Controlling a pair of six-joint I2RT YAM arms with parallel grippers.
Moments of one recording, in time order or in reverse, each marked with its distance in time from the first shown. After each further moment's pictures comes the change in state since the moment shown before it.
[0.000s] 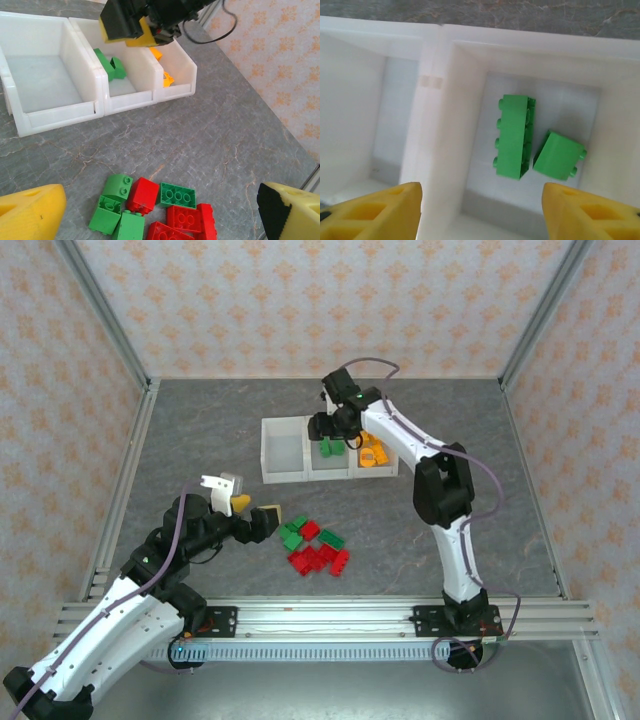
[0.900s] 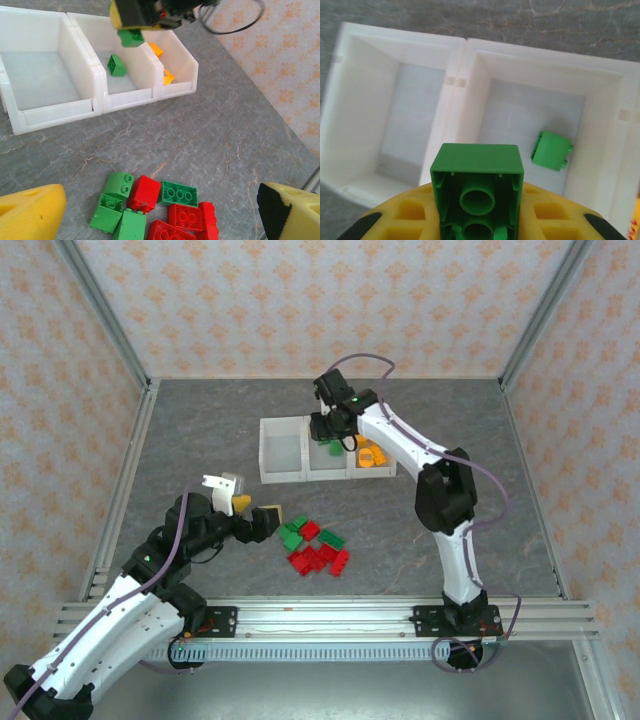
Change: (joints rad) left arm 0.000 0.008 0.000 0.000 0.000 0.000; right arm 0.048 -0.021 -0.017 0.021 0.108 -0.002
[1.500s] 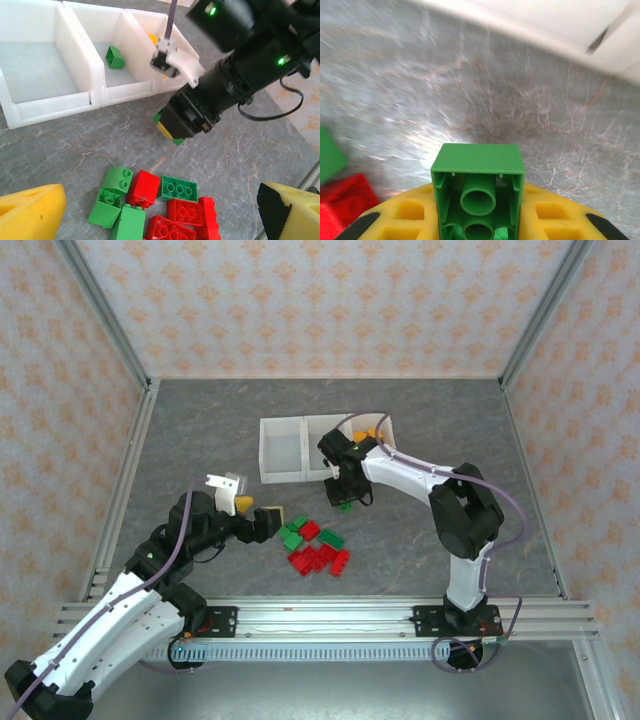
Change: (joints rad) left arm 0.000 0.021 0.000 0.000 0.014 0.000; right arm 0.111 -0.276 -0.560 -0.036 -0.007 -0.038
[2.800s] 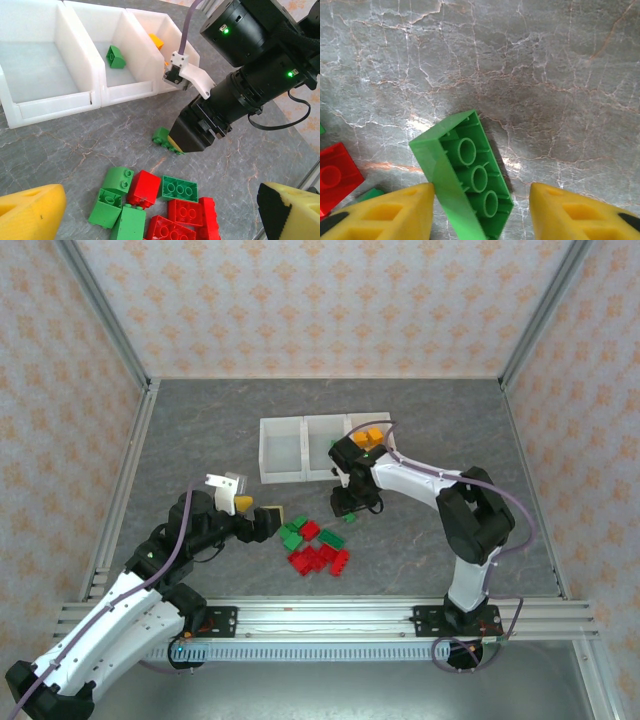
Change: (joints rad) left arm 0.011 0.005 0.000 0.000 0.013 0.000; right arm -0.028 -0.053 -0.157 0.048 -0.059 -0.015
